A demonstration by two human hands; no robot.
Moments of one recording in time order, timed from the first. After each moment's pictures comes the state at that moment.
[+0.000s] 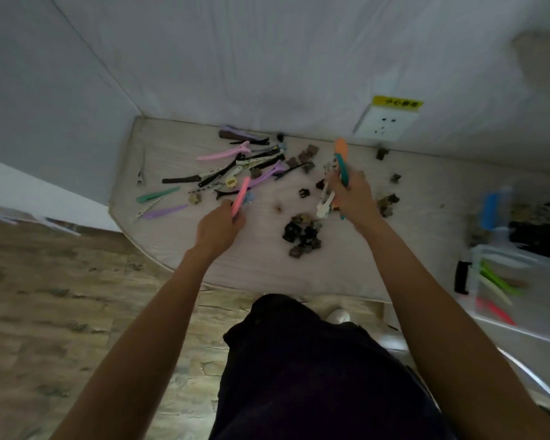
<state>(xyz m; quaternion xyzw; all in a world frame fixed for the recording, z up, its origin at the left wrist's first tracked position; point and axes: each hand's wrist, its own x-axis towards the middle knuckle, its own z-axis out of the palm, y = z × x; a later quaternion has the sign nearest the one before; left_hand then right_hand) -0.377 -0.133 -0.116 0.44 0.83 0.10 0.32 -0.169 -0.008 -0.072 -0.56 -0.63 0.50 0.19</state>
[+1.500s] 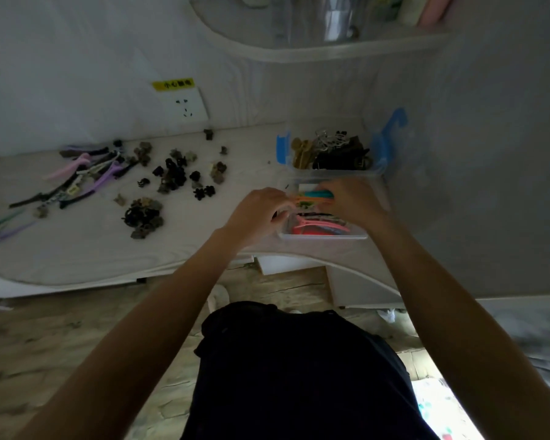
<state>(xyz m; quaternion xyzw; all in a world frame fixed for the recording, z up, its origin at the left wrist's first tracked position) -0.014 -0.079 -0.083 0.84 0.49 0.16 0.16 0.191 -0.037 -0.057 -0.53 -0.82 0.20 0.02</state>
